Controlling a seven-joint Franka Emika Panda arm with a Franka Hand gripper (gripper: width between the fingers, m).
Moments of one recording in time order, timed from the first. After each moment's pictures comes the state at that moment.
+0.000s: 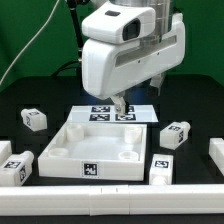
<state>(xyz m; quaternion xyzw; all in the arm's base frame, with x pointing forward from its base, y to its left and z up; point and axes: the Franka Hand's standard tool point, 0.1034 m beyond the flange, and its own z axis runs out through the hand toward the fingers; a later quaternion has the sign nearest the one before) 0.555 0.040 0.099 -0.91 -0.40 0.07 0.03</state>
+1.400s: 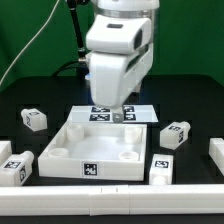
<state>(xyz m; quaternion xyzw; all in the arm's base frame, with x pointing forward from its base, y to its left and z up) 0.532 0.026 0.079 -0.80 -0.59 0.05 0.03</state>
